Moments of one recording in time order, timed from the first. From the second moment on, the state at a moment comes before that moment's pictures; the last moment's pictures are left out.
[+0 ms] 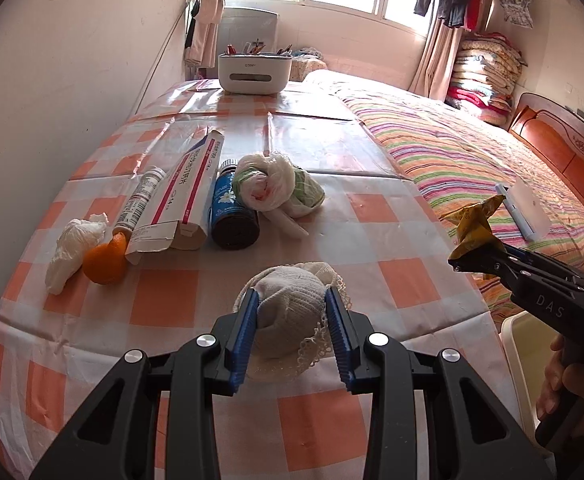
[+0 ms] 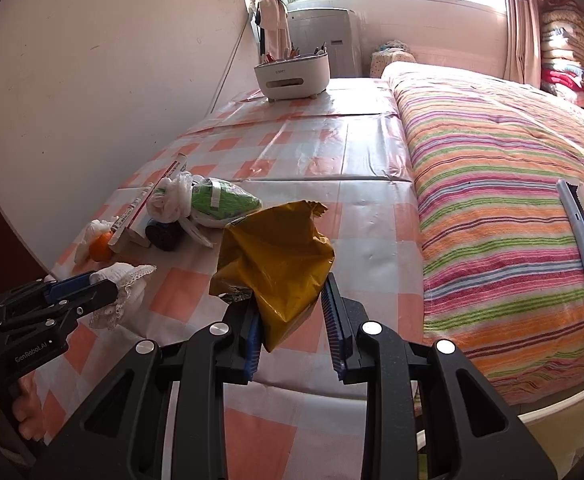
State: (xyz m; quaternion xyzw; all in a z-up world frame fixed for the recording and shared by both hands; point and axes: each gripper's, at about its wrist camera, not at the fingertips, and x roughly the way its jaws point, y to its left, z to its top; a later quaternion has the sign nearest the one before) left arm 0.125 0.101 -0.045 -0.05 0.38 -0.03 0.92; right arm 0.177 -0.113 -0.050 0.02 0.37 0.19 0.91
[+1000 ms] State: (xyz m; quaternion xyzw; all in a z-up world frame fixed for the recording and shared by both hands) left arm 0.088 -0.011 -0.046 -0.01 0.38 -0.16 0.91; right arm 0.095 -0.224 -0.049 0.06 0.35 0.10 0.93
